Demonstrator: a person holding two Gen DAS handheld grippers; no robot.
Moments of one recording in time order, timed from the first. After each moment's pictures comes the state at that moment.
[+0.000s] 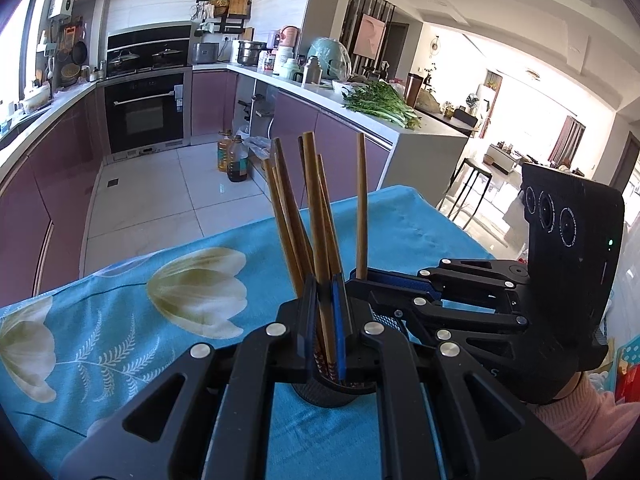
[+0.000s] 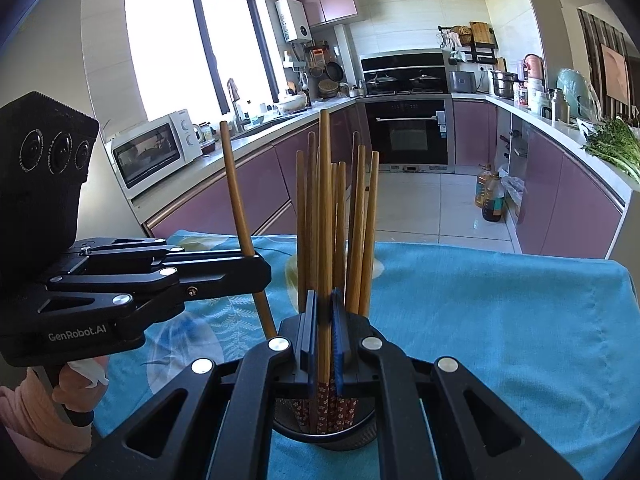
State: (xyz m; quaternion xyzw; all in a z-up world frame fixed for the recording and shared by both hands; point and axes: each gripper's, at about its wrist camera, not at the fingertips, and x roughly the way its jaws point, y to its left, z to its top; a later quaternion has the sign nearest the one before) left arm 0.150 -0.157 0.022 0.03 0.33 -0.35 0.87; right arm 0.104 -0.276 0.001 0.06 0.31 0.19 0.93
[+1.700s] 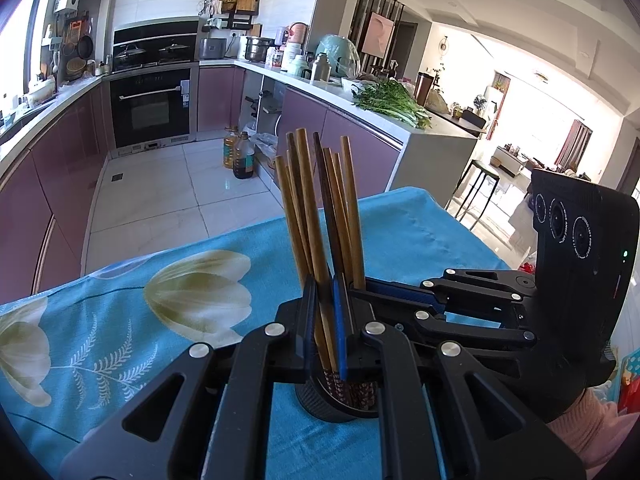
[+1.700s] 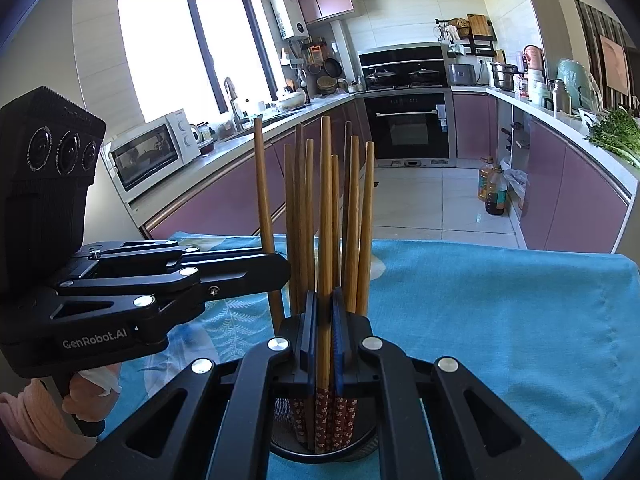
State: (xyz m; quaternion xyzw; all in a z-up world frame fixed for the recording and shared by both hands) left arm 0.170 -0.166 0.008 0.02 0.34 -0.34 0.88; right arm 0.119 -0.280 -0.006 0.07 0.31 0.19 0.93
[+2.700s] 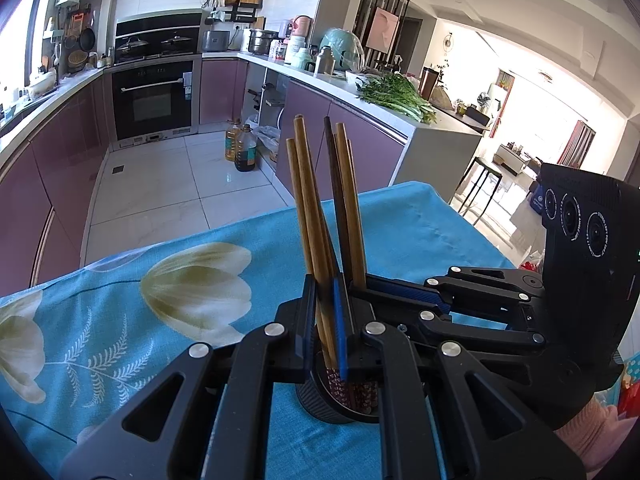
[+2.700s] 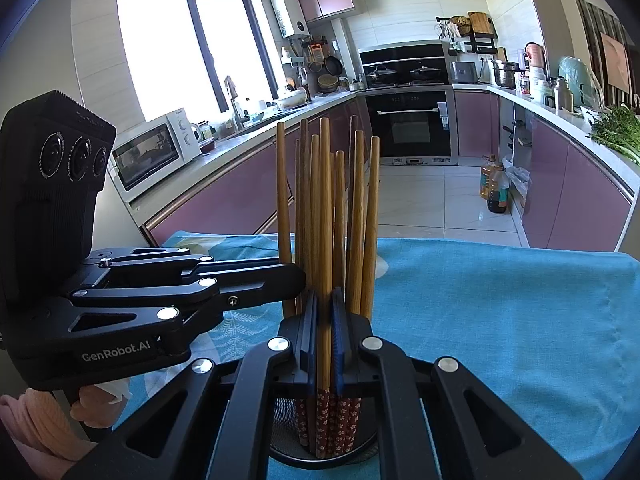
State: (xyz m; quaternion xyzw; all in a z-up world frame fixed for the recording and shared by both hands) left arm 0.181 -0.168 -0.002 0.02 0.35 -0.33 0.87; right arm 0.122 -0.278 -0.007 0.07 0.32 0.19 0.93
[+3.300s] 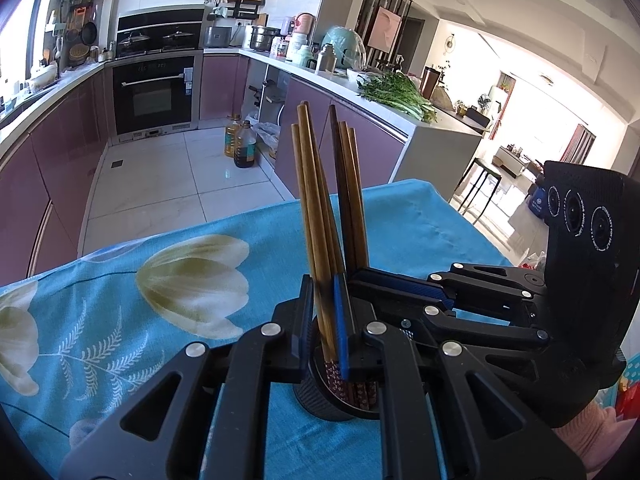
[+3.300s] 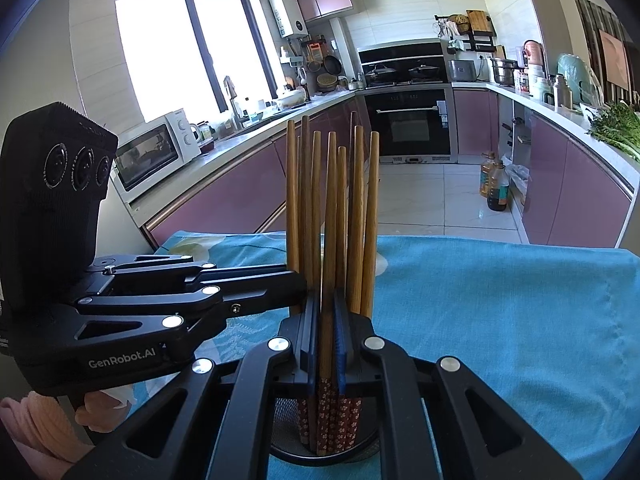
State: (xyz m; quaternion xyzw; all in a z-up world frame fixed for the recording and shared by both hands) left arm 0.183 -0.166 -0.008 0.01 0.36 -0.33 0.87; right arm 0.122 -0.282 -0.010 0.07 0.32 0.19 0.93
